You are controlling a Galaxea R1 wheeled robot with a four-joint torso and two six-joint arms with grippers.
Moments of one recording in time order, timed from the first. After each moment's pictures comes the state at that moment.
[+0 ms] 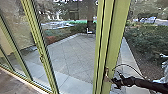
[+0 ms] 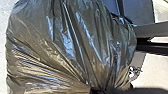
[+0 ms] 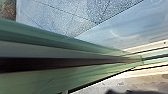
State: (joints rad) left arm 1.51 2.93 -2.63 -0.24 0.12 0.31; right arm -0.52 2.60 -2.11 -0.09 -0.41 1.10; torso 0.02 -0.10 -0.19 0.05
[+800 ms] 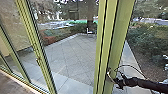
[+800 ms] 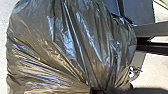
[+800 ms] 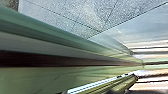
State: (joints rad) left arm 1.51 2.93 -2.63 -0.24 0.12 0.31; right arm -0.52 2.55 -2.05 -0.13 -0.38 1.10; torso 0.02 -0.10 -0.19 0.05
